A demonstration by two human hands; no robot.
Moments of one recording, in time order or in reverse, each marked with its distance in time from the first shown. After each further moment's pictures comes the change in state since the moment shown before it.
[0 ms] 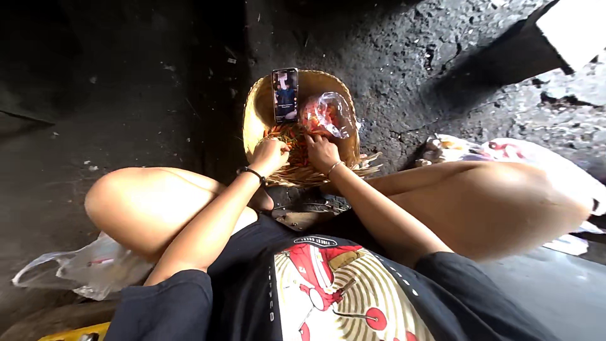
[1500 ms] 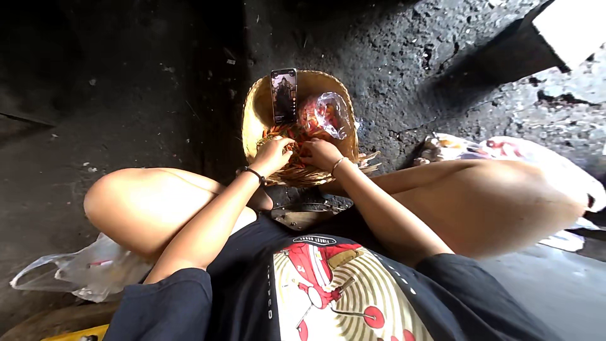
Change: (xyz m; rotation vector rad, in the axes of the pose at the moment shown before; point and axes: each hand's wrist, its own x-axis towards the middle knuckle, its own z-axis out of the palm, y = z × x) left_hand 0.003 0.003 0.005 -0.124 0.014 0.114; right_hand -0.003 0.014 -0.013 0.155 -0.137 -0.194
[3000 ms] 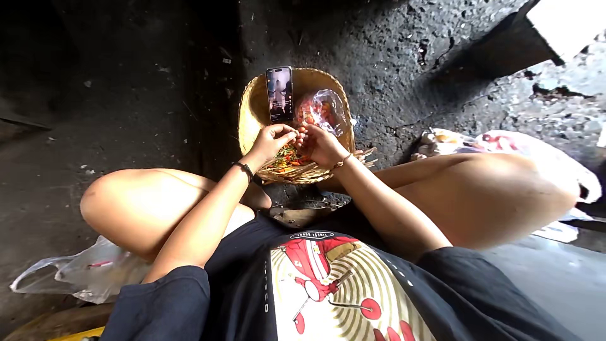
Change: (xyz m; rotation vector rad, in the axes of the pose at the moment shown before) left_hand 0.000 0.009 -0.015 -0.678 0.178 0.181; right_hand -0.014 -0.026 -0.015 1.871 0.125 0.150
